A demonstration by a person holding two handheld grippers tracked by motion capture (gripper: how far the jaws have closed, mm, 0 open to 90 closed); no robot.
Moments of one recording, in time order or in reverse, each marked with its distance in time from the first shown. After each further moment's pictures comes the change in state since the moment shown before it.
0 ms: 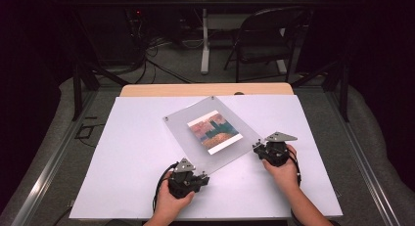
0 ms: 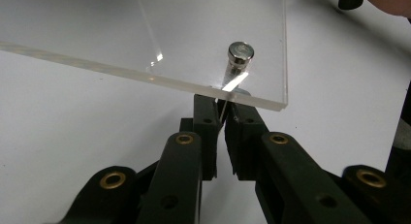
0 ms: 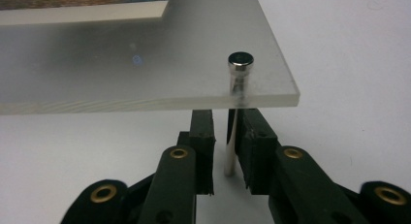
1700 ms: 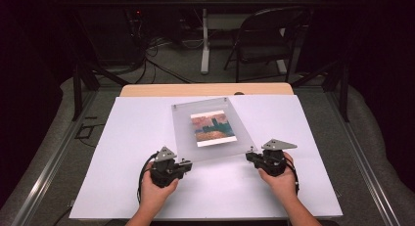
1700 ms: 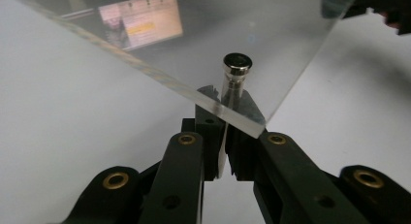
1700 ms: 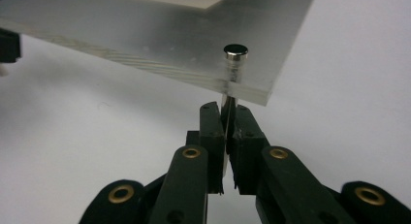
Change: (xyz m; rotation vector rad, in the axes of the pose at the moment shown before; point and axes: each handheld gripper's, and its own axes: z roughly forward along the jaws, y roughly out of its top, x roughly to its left) left arm 0.038 0.016 -0.043 -0.074 0.142 -0.060; right arm 0.038 0.000 -0.025 -0.030 0.140 0.016
